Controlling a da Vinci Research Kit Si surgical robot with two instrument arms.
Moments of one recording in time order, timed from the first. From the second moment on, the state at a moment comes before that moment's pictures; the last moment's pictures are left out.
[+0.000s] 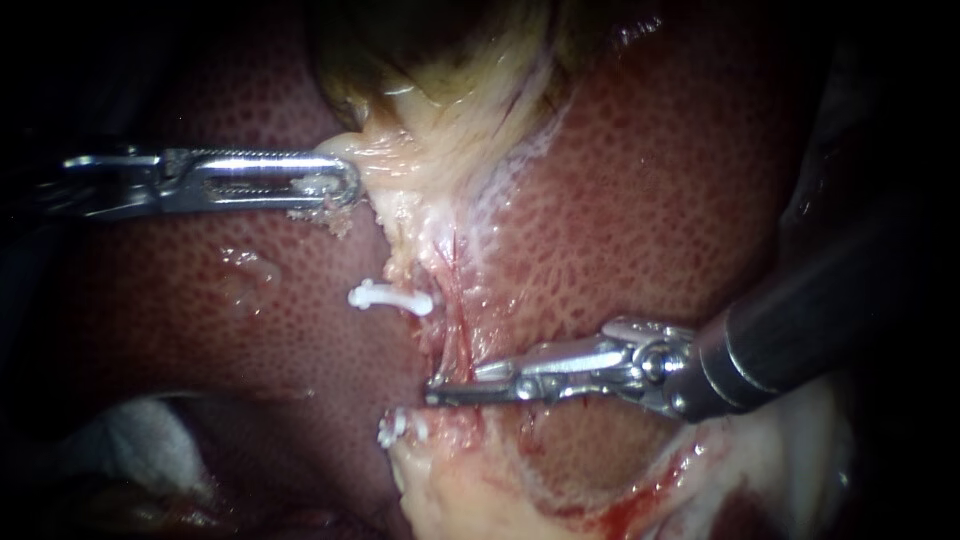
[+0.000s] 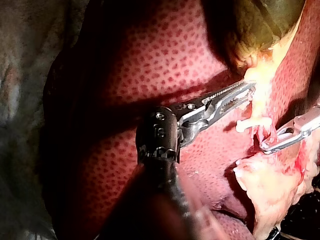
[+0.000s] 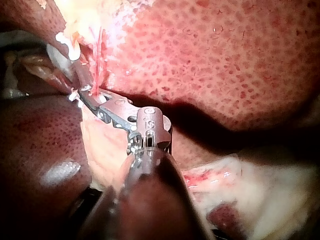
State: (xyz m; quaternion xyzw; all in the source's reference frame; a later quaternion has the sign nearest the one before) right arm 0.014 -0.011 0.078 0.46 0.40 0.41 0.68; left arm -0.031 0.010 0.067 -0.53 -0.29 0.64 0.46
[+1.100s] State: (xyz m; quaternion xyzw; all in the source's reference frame) right arm 0.011 -0.009 0.077 0.33 0.51 0.30 0.74; left arm -0.031 0.010 0.067 -0.53 -0.29 0.65 0.46
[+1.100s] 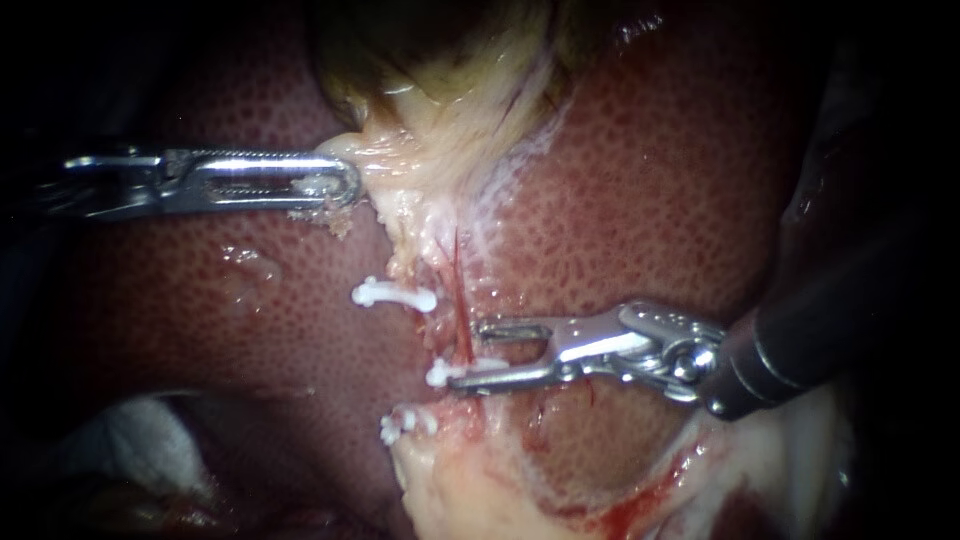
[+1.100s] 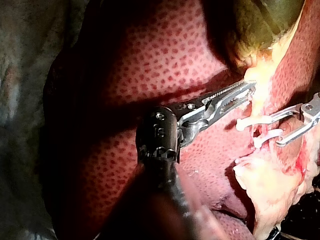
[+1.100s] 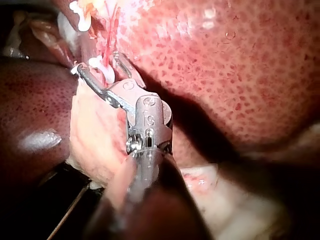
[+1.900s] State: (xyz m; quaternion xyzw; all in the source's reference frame) right arm 0.004 -0.004 0.068 0.29 0.54 0.20 0.76; left arm -0.031 0.010 0.068 -0.53 -0.29 0.64 0.46
